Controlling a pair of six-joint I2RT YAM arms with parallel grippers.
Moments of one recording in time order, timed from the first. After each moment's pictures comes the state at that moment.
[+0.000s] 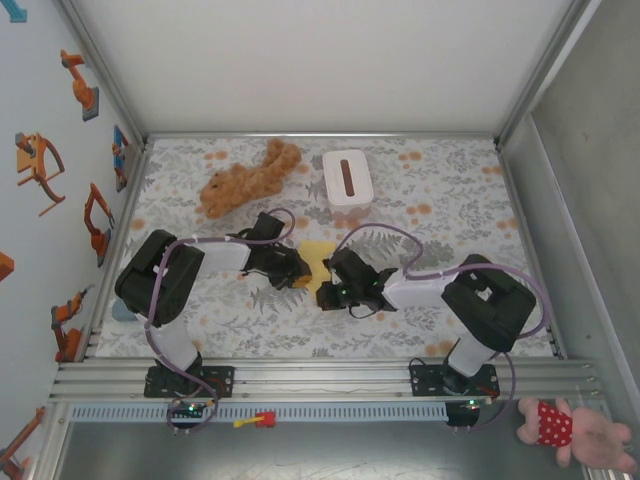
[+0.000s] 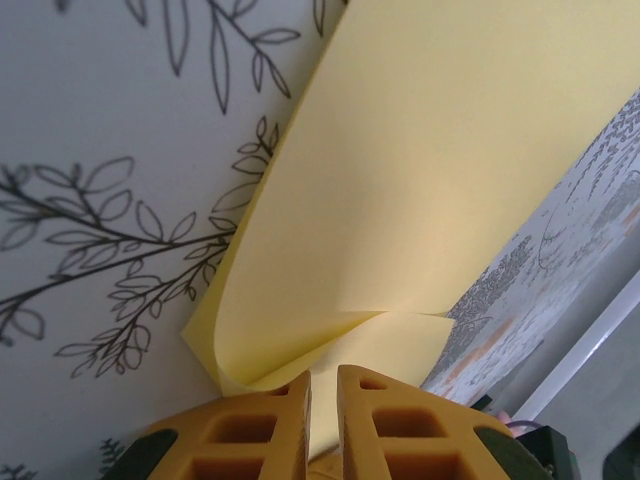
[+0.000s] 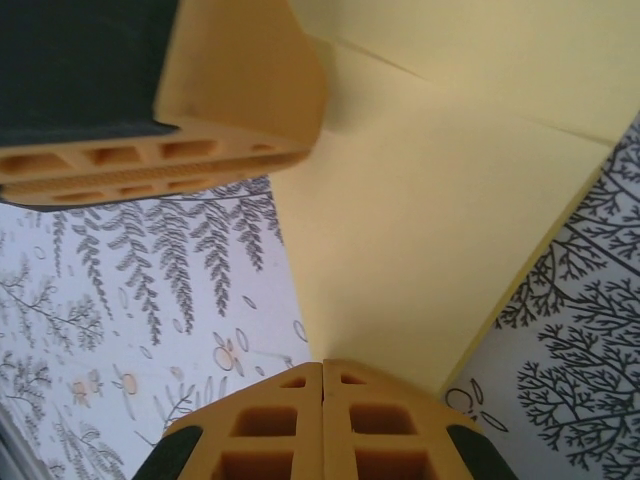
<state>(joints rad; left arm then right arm) -0.61 1.78 0.84 -0.19 0.60 -1.04 0.91 1.64 0.67 0.05 -0.26 0.75</state>
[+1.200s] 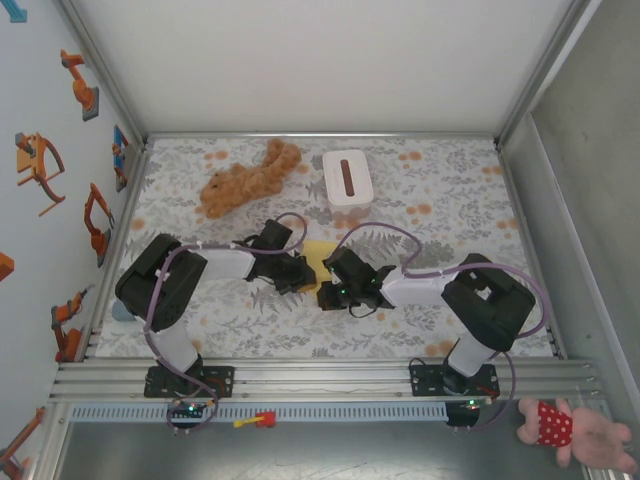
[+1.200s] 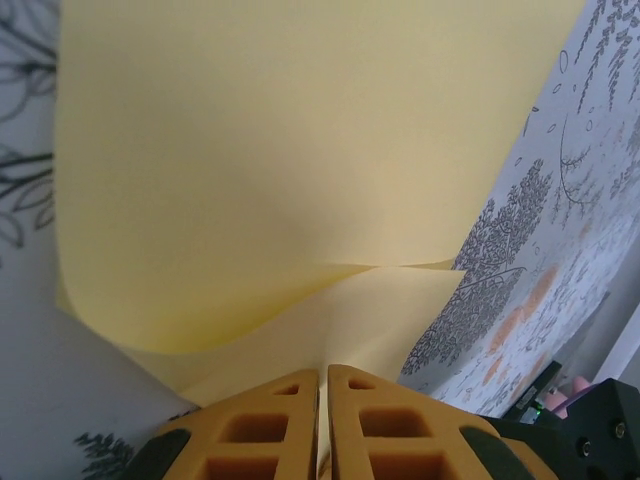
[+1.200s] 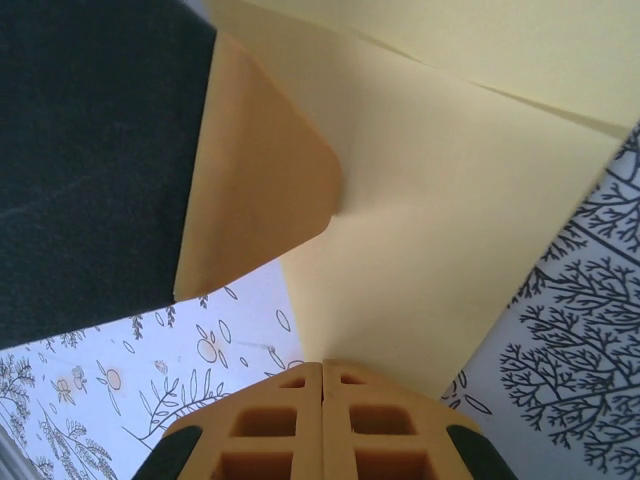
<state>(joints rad) -0.68 1.77 0.81 -0.13 0.57 -0.89 0.91 1.64 0.70 -0.04 -0.26 0.75</state>
